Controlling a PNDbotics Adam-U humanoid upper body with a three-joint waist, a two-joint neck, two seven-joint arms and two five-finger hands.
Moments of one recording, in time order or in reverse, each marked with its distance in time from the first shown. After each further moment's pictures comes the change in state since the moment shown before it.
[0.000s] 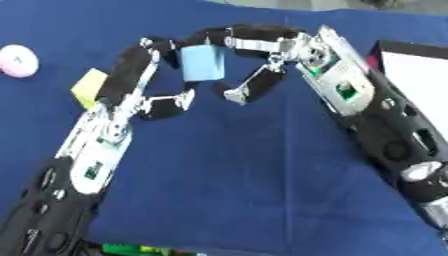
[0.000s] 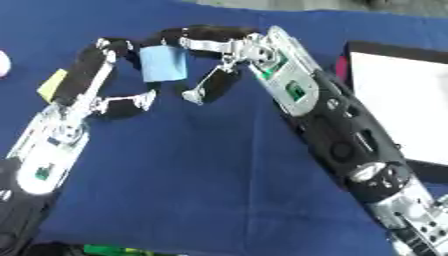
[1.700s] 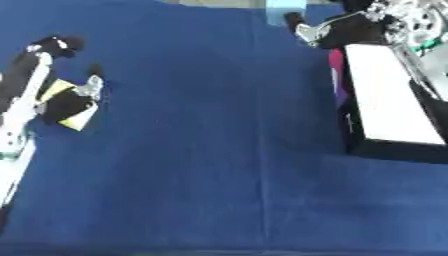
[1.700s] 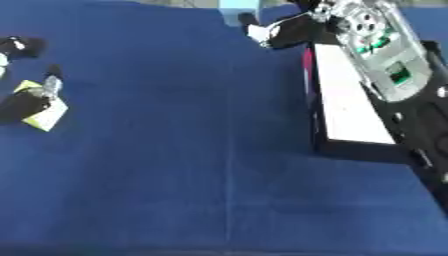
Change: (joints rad) left arm 0.173 0.327 0.163 -0.138 0.281 0.115 -0.052; right arm 0.320 -0.434 -0.263 -0.286 -0.455 0.295 -0.318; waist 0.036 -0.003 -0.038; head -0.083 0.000
